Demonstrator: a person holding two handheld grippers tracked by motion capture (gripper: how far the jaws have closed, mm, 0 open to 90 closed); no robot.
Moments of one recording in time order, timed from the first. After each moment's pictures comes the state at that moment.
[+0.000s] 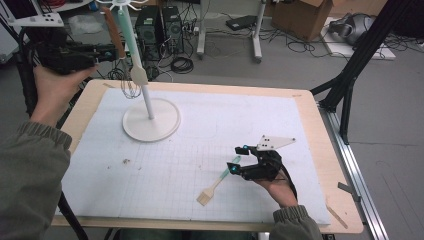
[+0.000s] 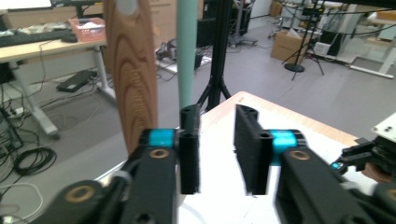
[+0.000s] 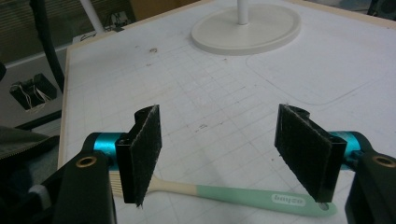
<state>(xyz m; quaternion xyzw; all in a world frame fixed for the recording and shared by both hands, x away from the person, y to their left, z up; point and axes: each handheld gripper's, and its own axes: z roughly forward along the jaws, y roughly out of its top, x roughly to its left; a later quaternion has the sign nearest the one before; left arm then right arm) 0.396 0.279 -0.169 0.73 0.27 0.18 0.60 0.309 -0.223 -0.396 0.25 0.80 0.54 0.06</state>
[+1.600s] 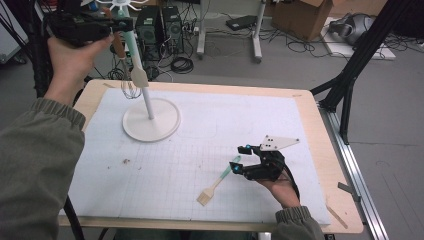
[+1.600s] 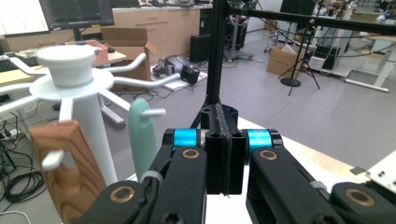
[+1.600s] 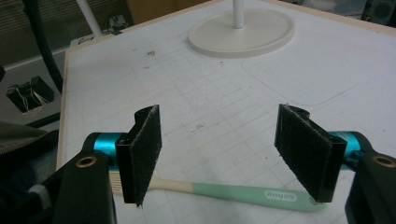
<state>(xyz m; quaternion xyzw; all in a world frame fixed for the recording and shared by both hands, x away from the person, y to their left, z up) 0.411 0.233 -0.116 0.72 0.27 0.19 0.61 0.307 -0.229 -0.394 0.25 0.80 0.54 0.07</state>
